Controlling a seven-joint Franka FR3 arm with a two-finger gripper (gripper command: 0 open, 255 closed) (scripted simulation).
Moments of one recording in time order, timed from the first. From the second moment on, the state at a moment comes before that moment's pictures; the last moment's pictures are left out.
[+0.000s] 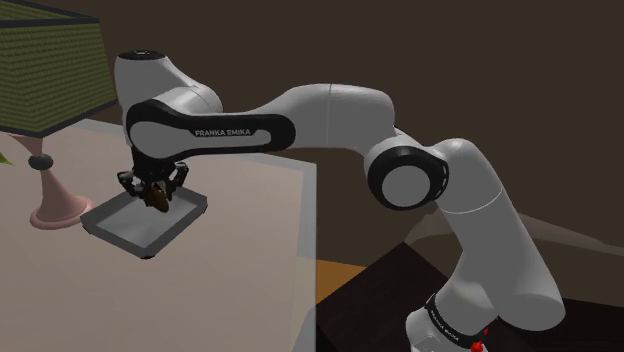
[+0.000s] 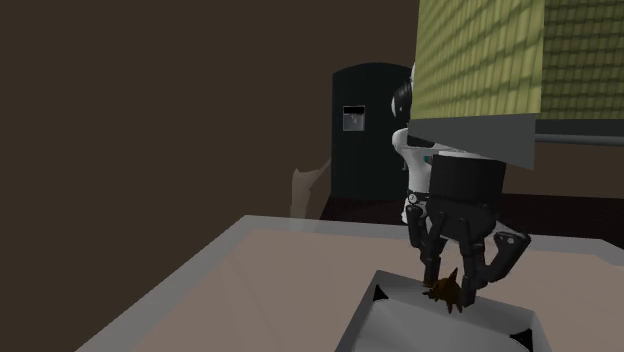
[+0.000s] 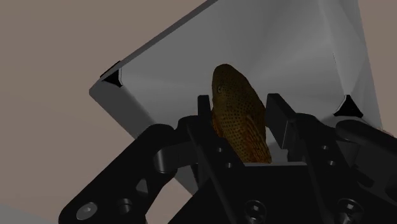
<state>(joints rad) 0.59 0.88 0.20 -0.93 -0.20 1.87 0.75</state>
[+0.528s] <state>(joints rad) 0.58 0.88 0.20 -0.98 -0.21 1.93 0.76</state>
